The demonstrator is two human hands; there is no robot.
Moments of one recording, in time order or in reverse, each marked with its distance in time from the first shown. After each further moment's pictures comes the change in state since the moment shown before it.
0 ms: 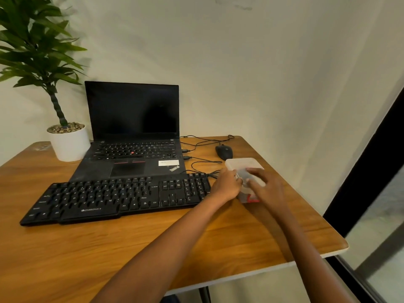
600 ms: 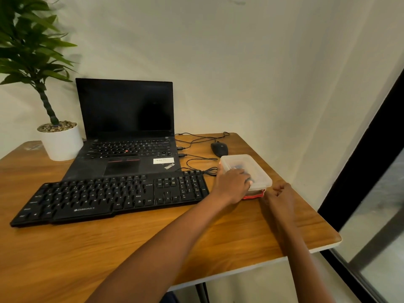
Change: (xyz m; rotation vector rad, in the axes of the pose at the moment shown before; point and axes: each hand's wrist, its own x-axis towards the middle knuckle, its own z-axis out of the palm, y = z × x) left_hand -0.002 0.009 0.013 0.568 -0.044 0.366; right_hand -0.031 0.025 -0.008 0.082 0.256 0.531
